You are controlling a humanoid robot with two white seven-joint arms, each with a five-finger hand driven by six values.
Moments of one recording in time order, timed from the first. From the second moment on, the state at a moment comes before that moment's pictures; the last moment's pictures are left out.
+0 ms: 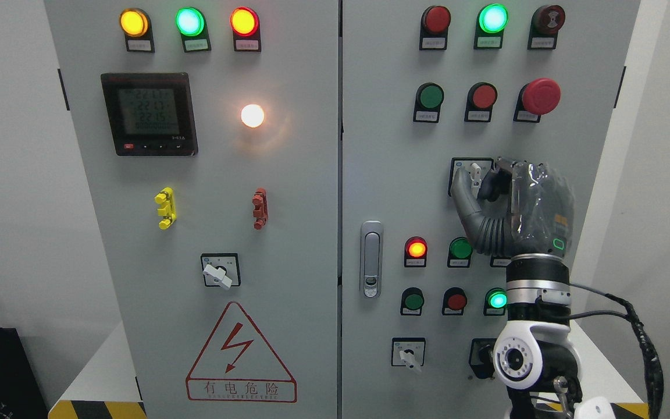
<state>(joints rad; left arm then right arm) 0.04 -0.09 0.00 0.00 0.00 -0.09 0.11 -0.72 0.05 0.09 -1.72 1.00 0.27 -0.10</state>
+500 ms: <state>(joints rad) 0.04 -0.09 0.00 0.00 0.00 -0.09 0.11 -0.72 0.05 0.09 -1.73 0.99 0.26 -0.10</state>
